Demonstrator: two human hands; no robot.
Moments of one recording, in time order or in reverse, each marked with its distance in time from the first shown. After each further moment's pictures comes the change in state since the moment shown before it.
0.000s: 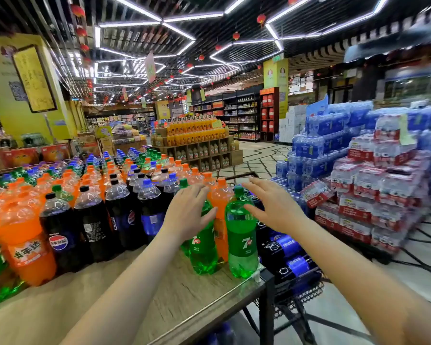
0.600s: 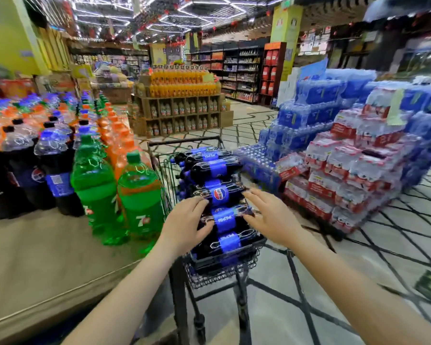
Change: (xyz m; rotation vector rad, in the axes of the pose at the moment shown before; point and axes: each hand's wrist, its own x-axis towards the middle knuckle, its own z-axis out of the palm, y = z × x) left_hand 0.075 0.236 0.188 -0.230 -0.062 -0.057; right_hand -0.111 0.289 0.029 0.092 -0.226 0.070
